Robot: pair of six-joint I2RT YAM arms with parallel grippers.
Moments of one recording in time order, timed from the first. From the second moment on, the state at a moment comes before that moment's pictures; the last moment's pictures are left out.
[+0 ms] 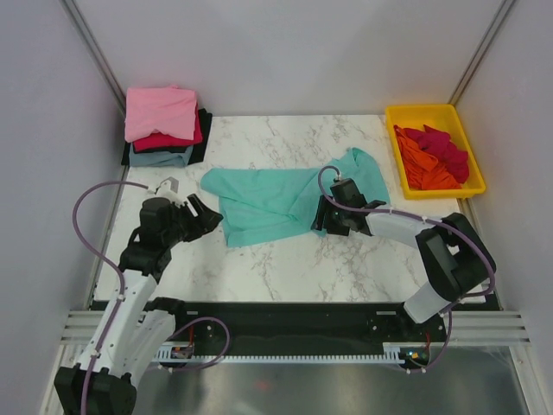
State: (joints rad) left arm -0.14 0.74 0.60 -0.41 0.21 -0.59; right arm 0.51 1.59 0.81 -0.17 -0.07 0.67
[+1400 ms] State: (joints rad) left arm -0.01 1.76 0.99 -0.12 0.05 -0.67; right arm 0.55 1.17 0.60 -0.21 0.19 0.73
